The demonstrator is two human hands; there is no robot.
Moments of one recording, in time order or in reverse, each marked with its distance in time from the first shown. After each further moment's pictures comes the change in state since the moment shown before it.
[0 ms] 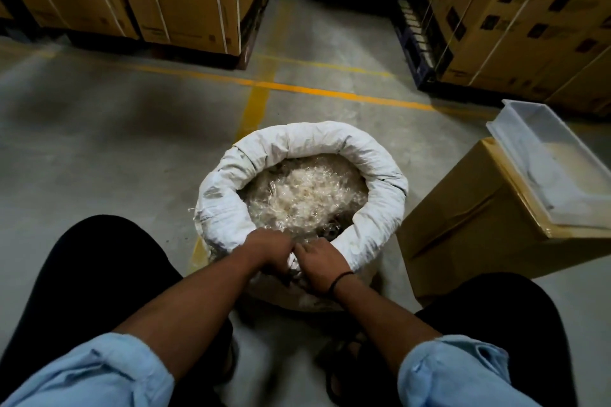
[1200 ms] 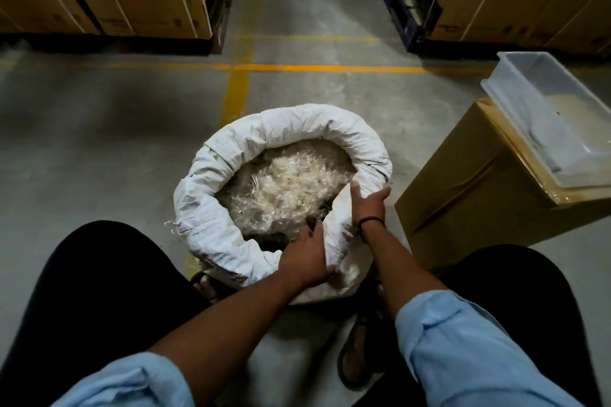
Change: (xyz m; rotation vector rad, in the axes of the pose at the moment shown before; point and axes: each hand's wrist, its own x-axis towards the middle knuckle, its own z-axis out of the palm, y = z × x) left_hand 0.052 0.077 0.053 -0.349 0.206 -0.068; right_hand 0.022 0.118 -0.008 1.212 0.534 1.271
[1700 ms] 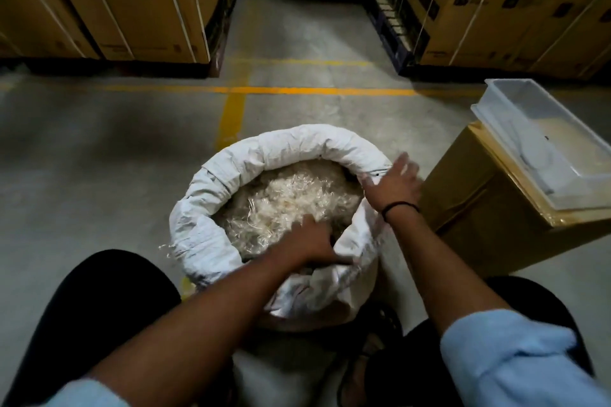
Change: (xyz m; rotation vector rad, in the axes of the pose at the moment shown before) left_hand 0.019 0.029 -0.097 0.014 -0.127 0.018; right_hand 0.006 -0.083 -0.065 -0.564 0.103 -0.333
